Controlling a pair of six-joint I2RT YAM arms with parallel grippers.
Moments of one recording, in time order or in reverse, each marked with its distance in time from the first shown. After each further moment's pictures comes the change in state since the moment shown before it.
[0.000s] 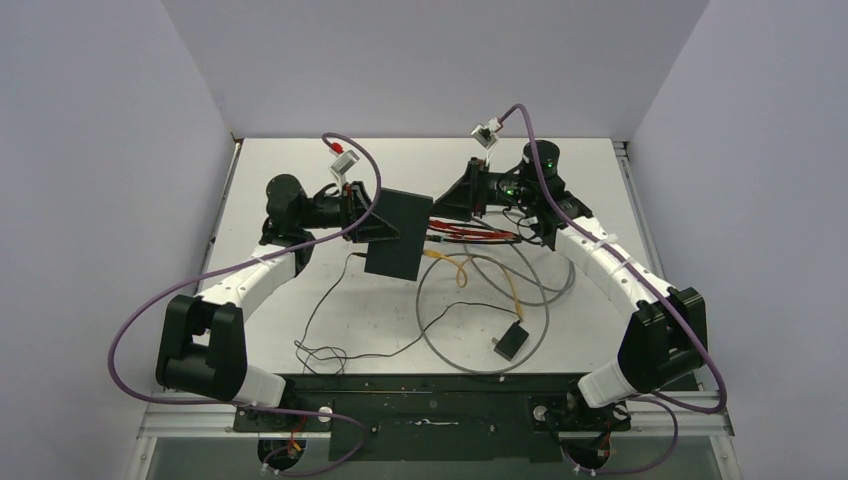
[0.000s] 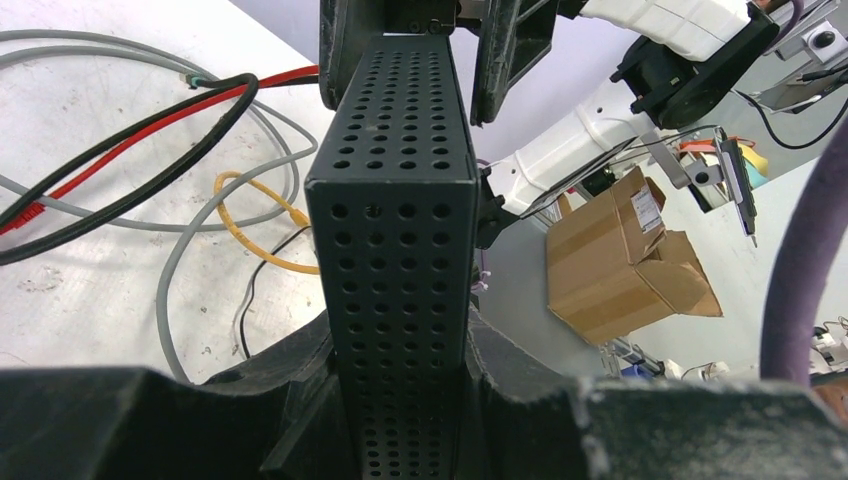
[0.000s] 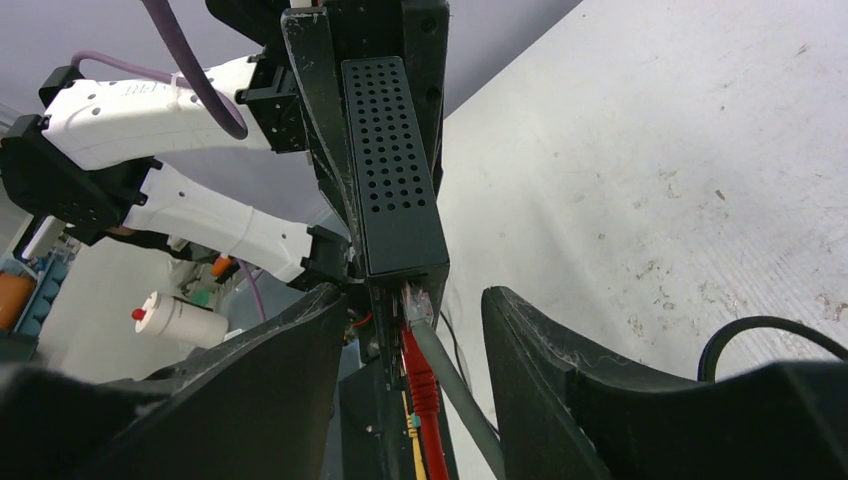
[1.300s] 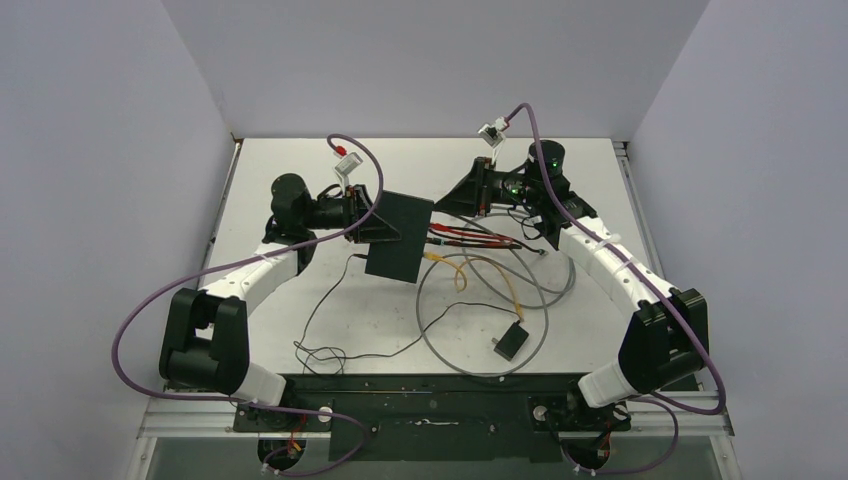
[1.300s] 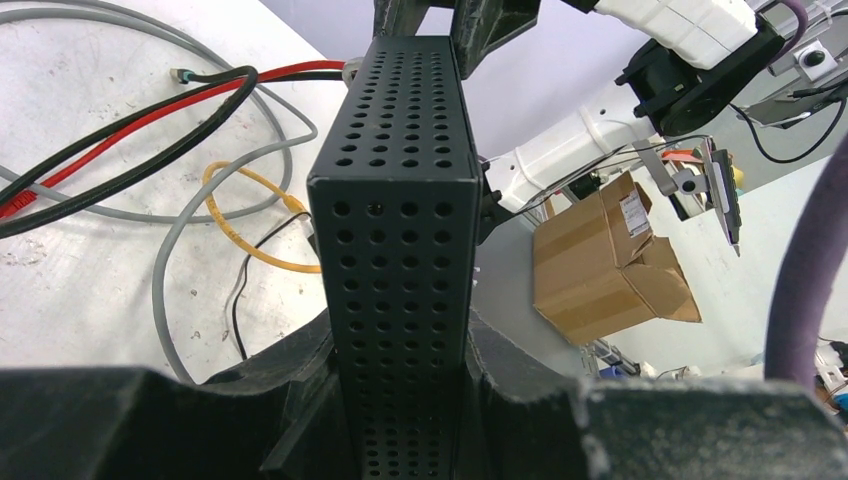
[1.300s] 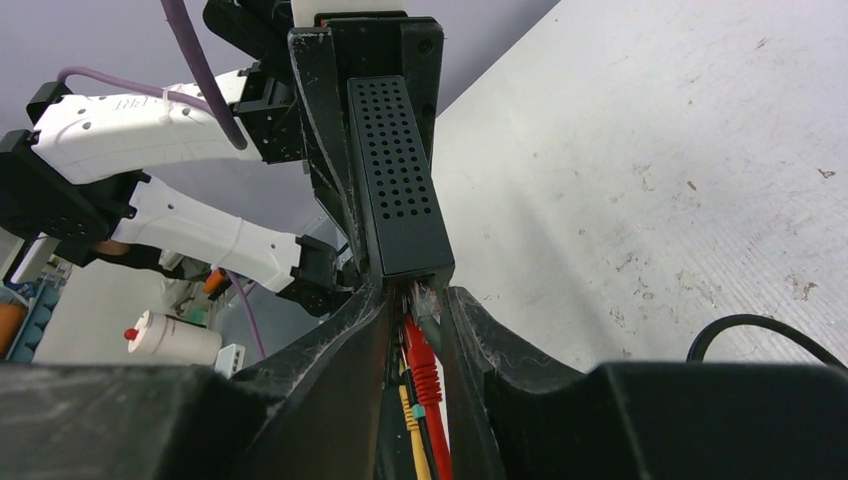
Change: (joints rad) left arm 0.000 0.035 0.000 -0.036 0.004 -0.003; right arm -0.023 -0.006 -0.009 -0.013 0.018 0.003
